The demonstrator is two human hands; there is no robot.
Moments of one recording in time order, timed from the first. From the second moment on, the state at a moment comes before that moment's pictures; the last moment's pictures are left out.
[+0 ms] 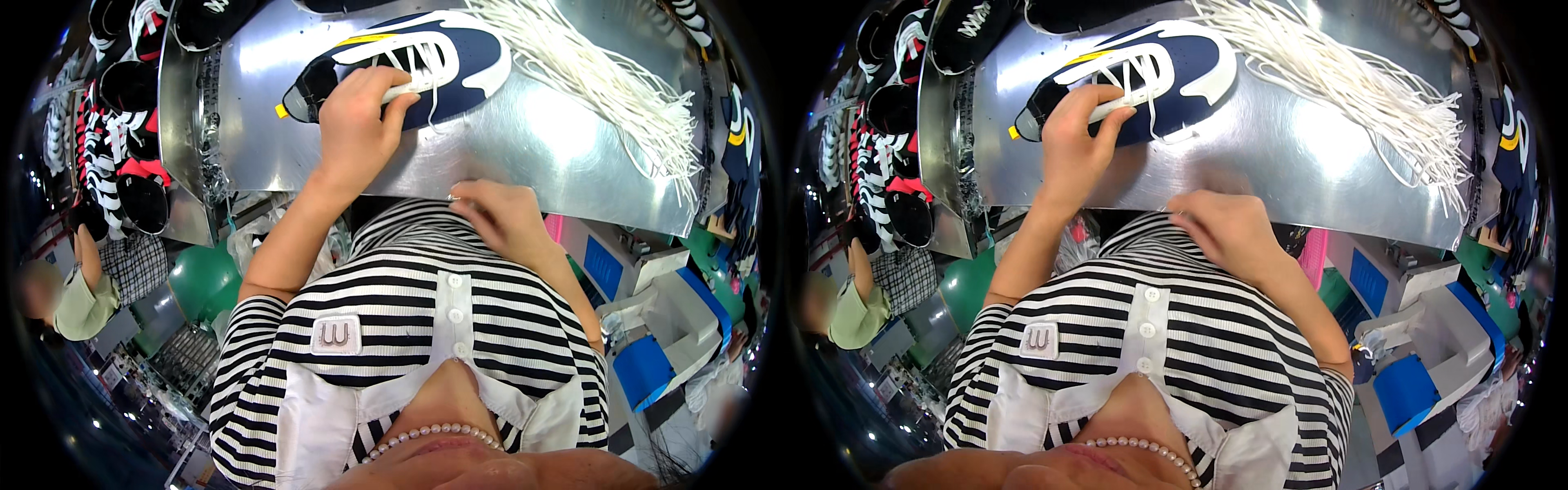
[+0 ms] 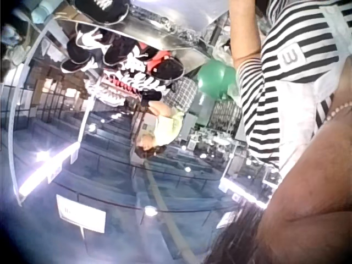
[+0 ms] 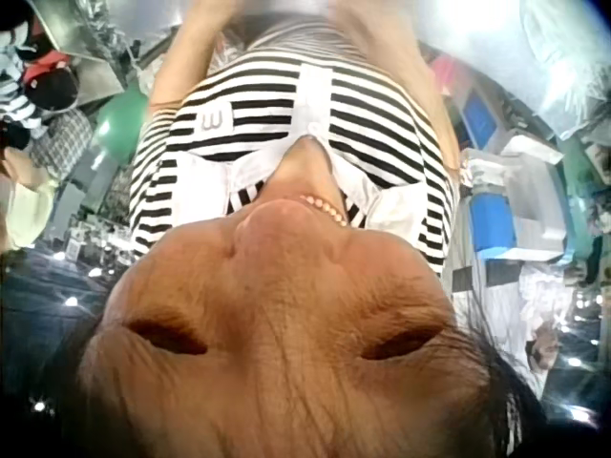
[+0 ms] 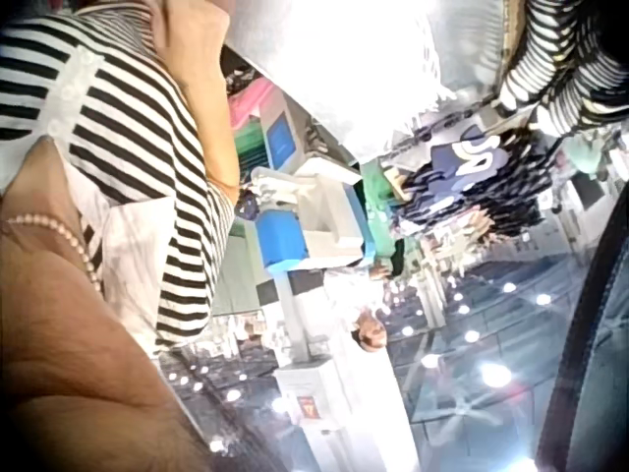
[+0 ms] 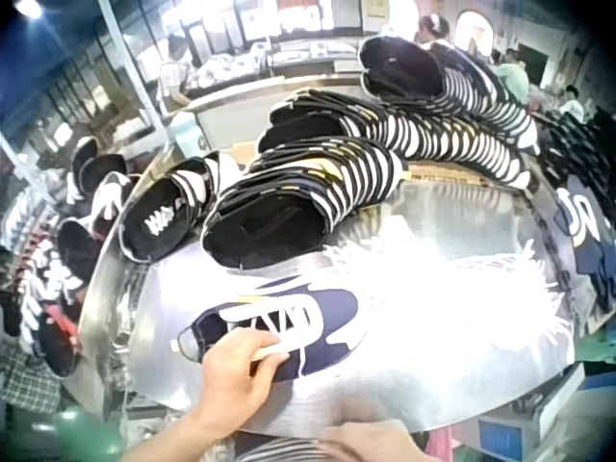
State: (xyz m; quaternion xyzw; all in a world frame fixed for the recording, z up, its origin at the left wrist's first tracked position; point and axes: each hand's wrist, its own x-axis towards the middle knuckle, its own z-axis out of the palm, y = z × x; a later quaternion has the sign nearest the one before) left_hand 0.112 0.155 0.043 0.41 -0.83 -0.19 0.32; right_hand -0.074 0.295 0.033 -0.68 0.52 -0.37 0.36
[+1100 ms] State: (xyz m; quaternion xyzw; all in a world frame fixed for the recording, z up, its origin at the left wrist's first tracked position) left_hand 0.122 0.150 0.034 0.39 -0.87 -0.26 0.16; right_hand -0.070 0.200 0.004 -0.45 0.56 -0.57 0.40
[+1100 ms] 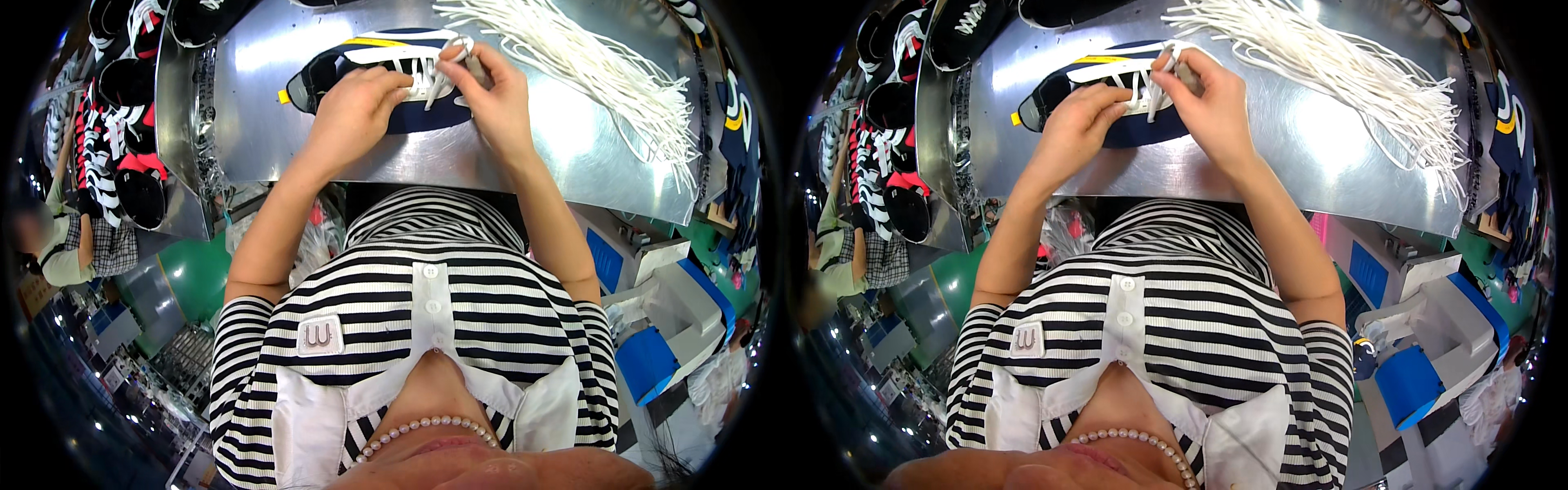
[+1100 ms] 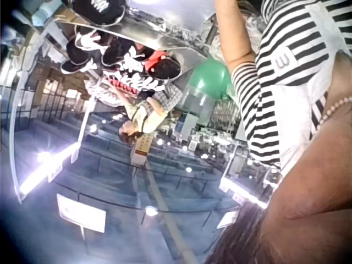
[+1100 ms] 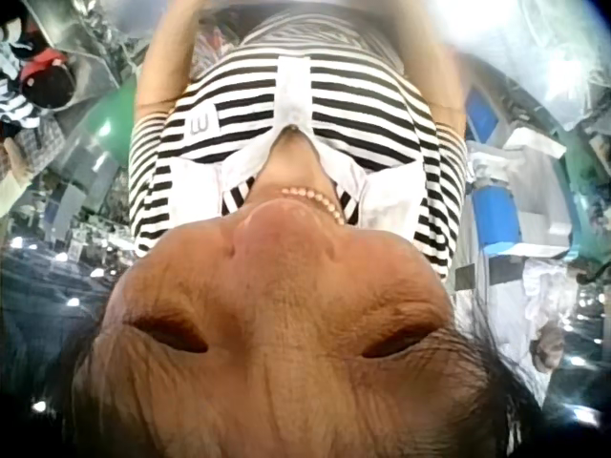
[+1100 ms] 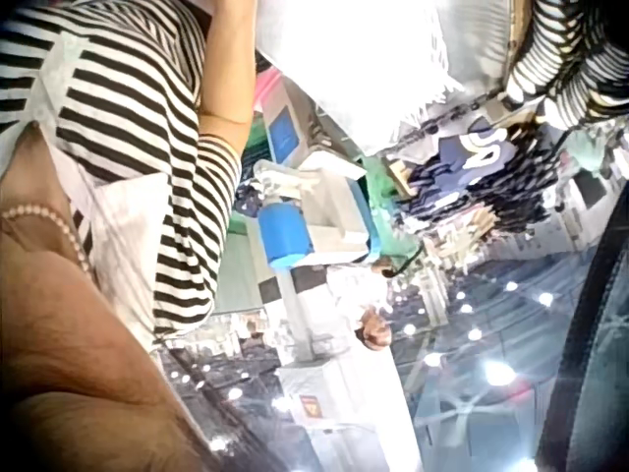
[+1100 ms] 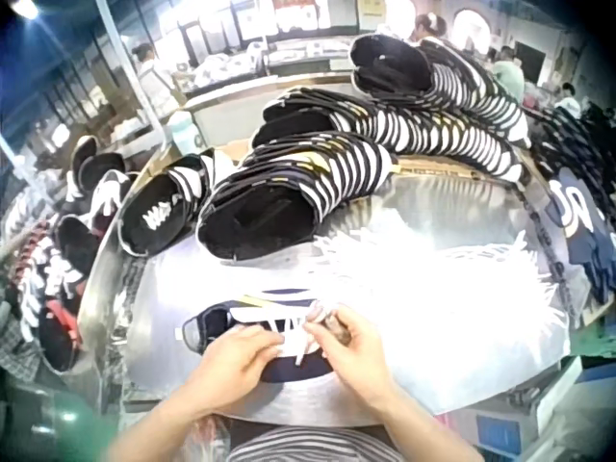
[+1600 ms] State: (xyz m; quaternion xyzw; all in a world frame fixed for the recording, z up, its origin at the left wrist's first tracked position) left_hand 0.108 0.159 0.033 0.44 -0.85 -0.20 0.19; right_hand -0.062 0.209 0.007 -0.38 0.58 -0.59 0.42
